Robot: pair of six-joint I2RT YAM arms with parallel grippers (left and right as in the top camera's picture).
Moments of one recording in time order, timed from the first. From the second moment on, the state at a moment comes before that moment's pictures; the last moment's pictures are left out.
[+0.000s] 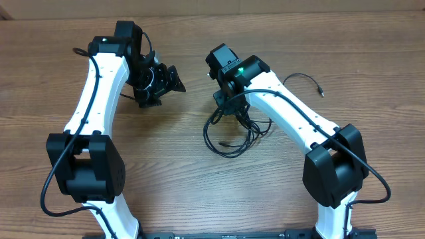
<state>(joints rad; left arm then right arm) -0.06 1.96 1.74 -1.26 0.47 -0.37 0.60 2.02 1.75 -1.08 0.10 0.07</state>
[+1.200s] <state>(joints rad) -0.06 1.96 1.74 -1.26 0.47 -0.37 0.49 1.54 2.62 -1.15 -0.19 0.36</state>
